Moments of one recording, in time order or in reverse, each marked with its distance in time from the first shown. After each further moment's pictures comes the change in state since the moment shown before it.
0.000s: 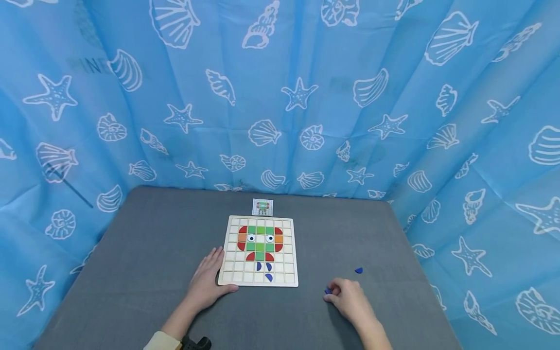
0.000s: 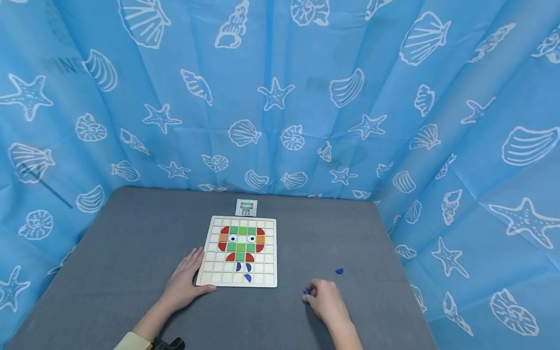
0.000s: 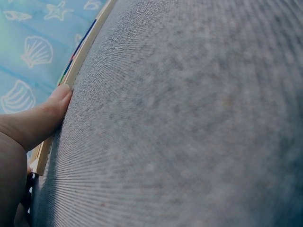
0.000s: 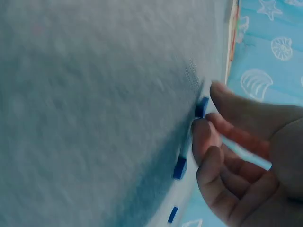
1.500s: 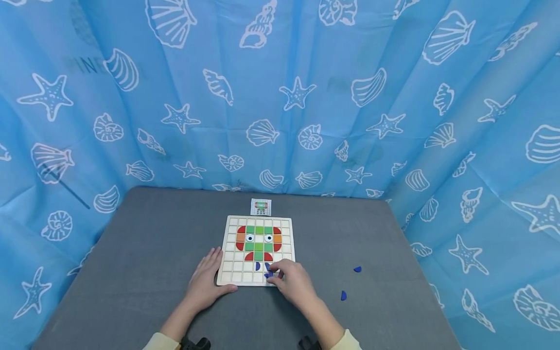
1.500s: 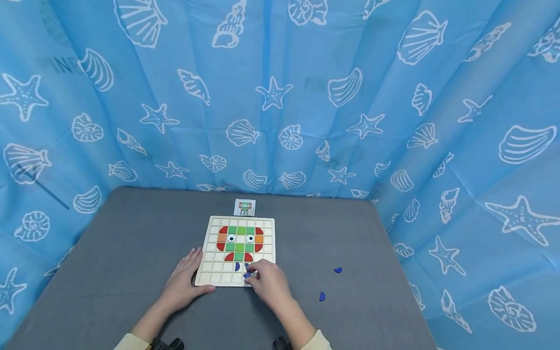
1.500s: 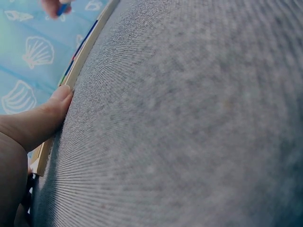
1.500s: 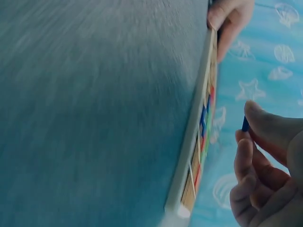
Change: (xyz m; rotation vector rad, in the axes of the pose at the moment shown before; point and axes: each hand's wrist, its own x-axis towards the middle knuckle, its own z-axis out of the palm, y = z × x) left_hand 0.001 0.000 0.000 0.003 -0.002 -0.002; right_hand 0.037 -0.115 0.053 0.089 0.106 -0.349
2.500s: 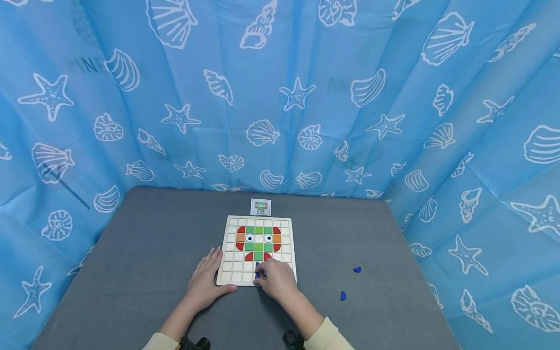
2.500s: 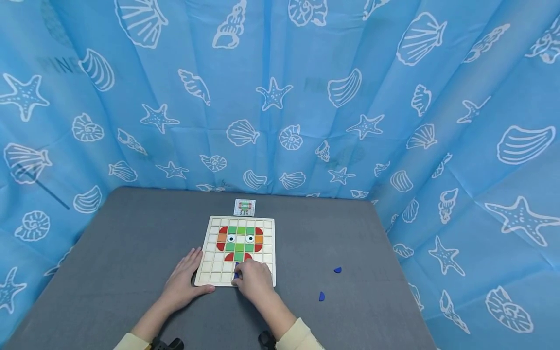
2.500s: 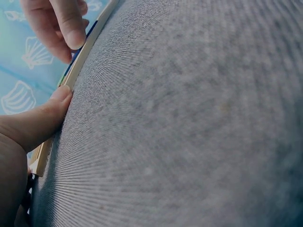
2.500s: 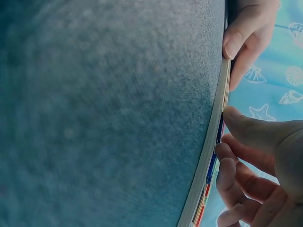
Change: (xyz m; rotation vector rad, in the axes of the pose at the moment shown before) left_hand 0.000 0.000 0.000 0.005 0.004 0.002; right_hand 0.022 -0.022 0.033 -0.207 -0.090 0.057
